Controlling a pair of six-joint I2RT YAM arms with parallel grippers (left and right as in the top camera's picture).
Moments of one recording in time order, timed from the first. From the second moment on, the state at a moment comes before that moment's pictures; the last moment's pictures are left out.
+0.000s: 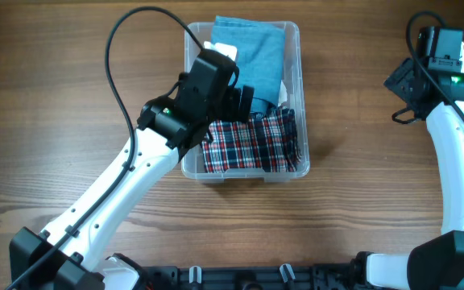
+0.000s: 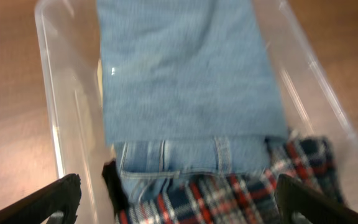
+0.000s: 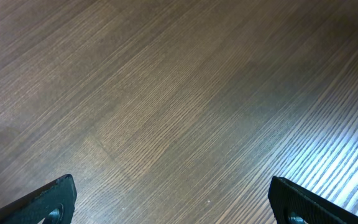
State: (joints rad) left arm -0.58 1.53 1.34 -0.65 -0.15 -0.26; right arm -0.13 1.54 1.39 -0.93 0.40 0.58
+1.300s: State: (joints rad) left arm -0.58 1.53 1.34 -0.89 -0.10 -0.26; right arm -0.13 1.54 1.39 -0.93 0.40 0.58
